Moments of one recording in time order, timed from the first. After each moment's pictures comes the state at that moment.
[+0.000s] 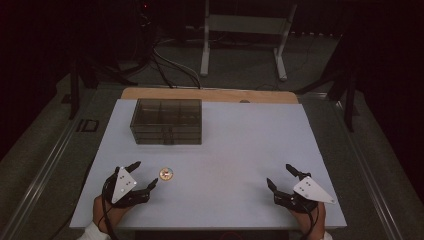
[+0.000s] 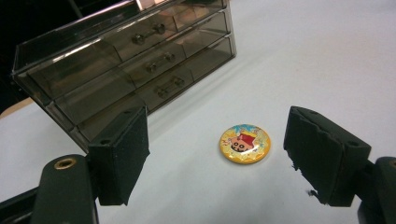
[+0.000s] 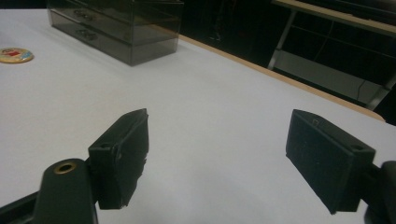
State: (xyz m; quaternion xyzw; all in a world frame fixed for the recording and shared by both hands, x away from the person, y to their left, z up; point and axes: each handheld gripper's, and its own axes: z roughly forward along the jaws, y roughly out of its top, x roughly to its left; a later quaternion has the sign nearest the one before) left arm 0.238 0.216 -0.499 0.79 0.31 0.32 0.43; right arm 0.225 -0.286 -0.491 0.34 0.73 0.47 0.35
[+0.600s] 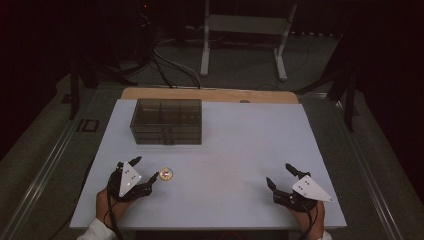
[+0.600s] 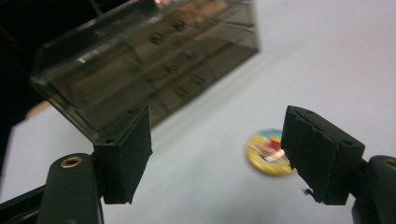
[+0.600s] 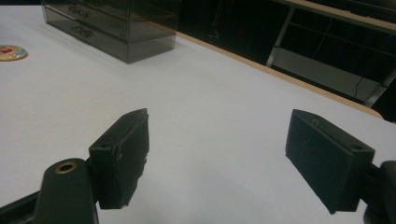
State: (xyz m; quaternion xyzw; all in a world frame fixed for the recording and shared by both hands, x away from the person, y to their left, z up) left arm 0.260 0.209 -0.495 0.78 0.32 0.36 0.40; right arm 0.228 -0.284 -0.493 0.35 0.73 0.47 0.35
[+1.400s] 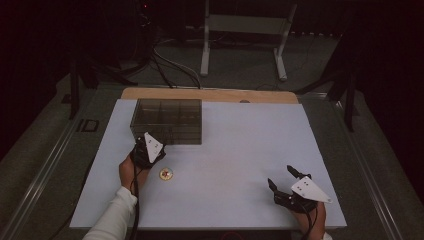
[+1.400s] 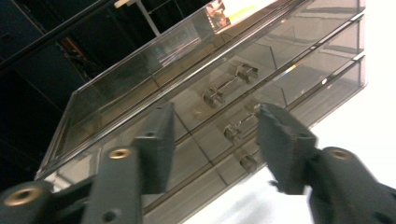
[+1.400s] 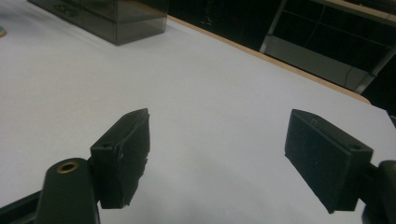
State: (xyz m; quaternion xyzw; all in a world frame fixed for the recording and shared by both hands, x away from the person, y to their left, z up) left arm 0.345 0.166 -0.502 0.75 0.34 0.45 0.34; right arm 0.226 -0.286 -0.499 0.36 0.74 0.44 0.36
